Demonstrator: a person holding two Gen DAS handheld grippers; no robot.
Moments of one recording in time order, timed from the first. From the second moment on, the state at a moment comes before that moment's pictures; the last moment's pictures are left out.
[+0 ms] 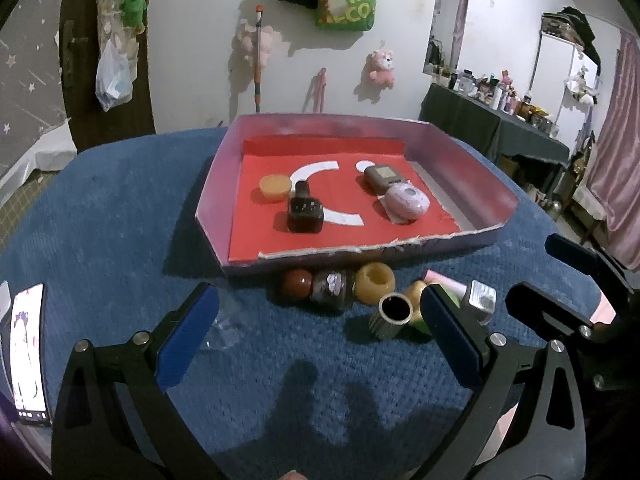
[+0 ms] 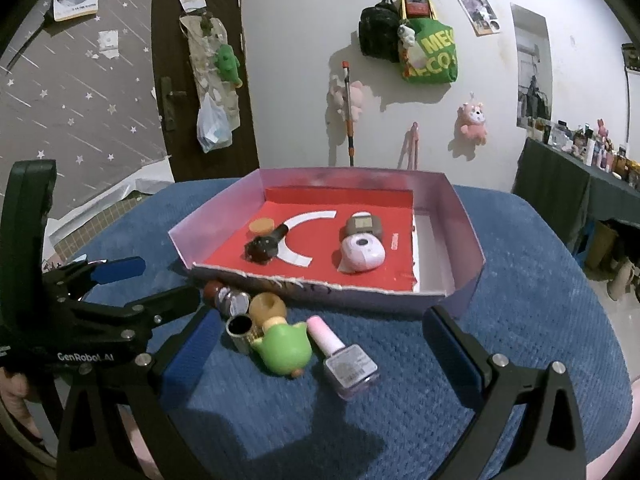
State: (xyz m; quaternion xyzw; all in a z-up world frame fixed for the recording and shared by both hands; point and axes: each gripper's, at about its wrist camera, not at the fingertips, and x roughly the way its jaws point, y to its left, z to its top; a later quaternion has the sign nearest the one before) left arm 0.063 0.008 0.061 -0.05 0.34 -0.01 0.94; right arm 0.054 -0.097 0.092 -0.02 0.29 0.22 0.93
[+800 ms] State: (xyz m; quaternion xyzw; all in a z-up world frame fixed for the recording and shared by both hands) left arm 0.065 0.007 0.018 -0.09 0.39 -0.03 0.92; right arm 0.058 -0.109 0.039 -0.02 0.35 0.18 0.92
